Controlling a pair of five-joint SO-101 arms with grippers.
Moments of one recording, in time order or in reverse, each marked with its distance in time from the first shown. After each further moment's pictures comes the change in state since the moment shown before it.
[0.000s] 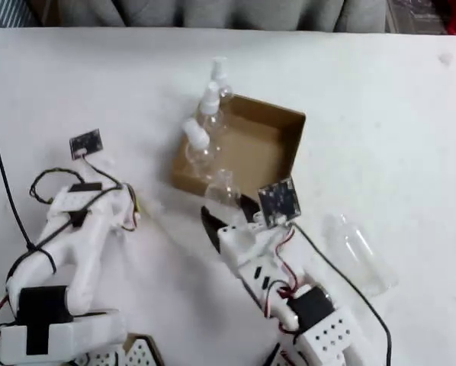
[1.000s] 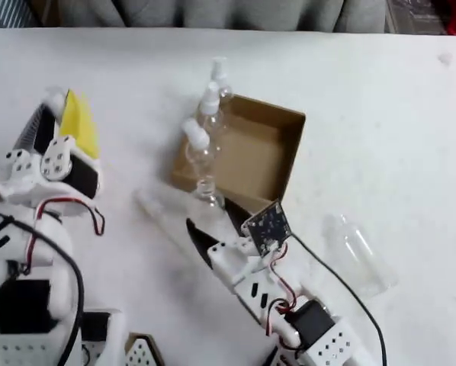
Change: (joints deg) left arm 3.4 -62.8 -11.8 -3.4 -0.1; right arm -6.2 -14.6 7.9 1.3 6.4
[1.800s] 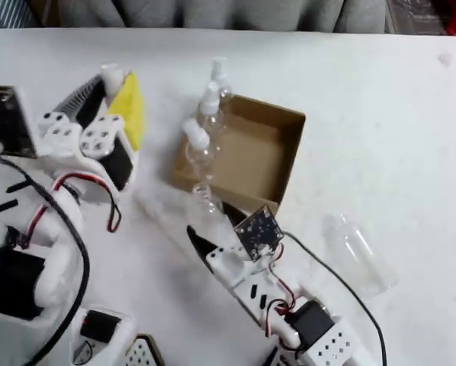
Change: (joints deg) left arm 15.2 18.0 -27.0 17.5 -7.8; right arm -0.6 0.0 0.0 2.9 5.6
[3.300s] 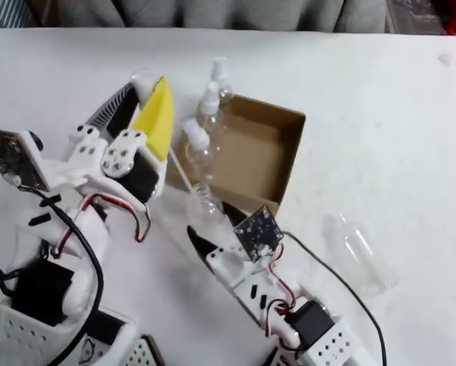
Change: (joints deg) left arm 6.9 -10.5 20.0 -21.2 8.4; right arm 0.1 0.0 0.0 0.0 0.5
